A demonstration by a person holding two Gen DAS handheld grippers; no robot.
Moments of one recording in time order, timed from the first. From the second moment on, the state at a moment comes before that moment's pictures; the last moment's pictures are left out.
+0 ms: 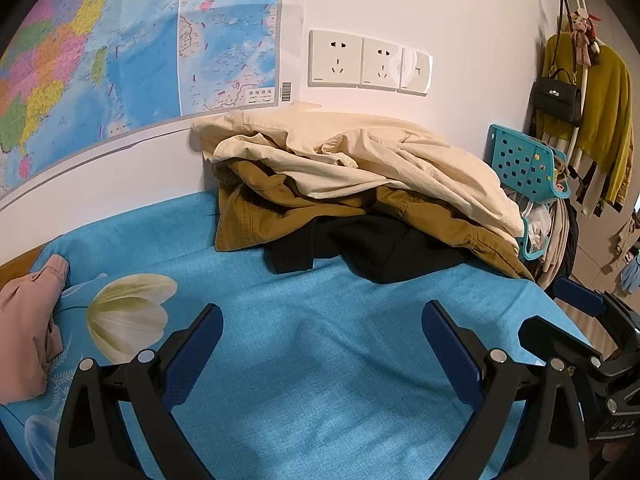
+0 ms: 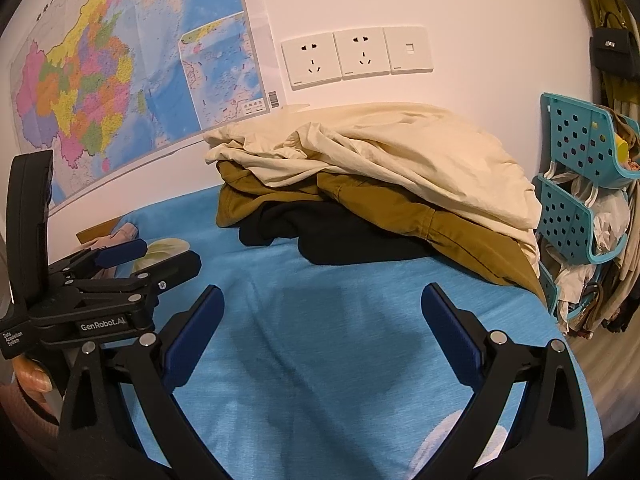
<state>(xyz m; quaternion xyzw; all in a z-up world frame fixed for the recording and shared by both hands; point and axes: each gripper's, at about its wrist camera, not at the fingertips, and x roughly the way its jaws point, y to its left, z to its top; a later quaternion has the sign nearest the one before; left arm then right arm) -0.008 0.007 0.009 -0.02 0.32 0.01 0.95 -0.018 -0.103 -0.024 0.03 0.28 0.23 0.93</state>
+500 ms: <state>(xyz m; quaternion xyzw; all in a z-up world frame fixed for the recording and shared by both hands) -0.008 0.007 0.009 -0.02 0.32 0.01 0.95 -0.019 -0.101 -0.025 0.04 0.28 0.23 0.93</state>
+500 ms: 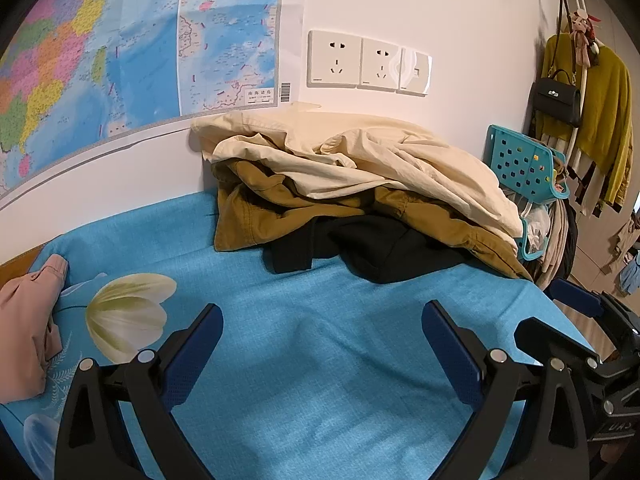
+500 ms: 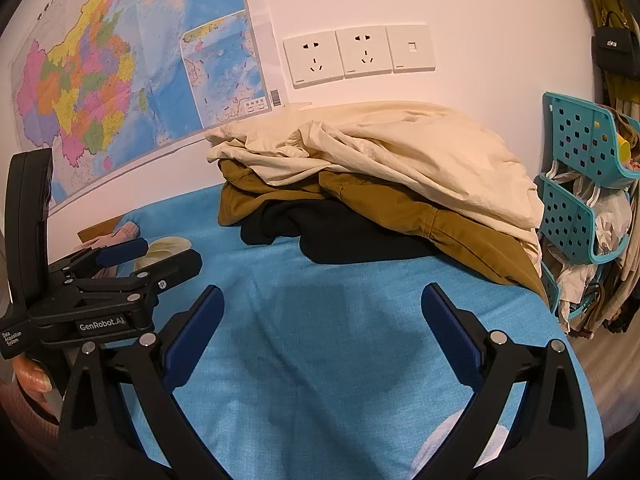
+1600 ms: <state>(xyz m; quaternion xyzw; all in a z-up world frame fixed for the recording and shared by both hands) 0.007 0.007 0.013 -0.04 0.33 0.00 0.94 0.004 -0.106 -0.005 0.02 0.26 0.26 0.93</state>
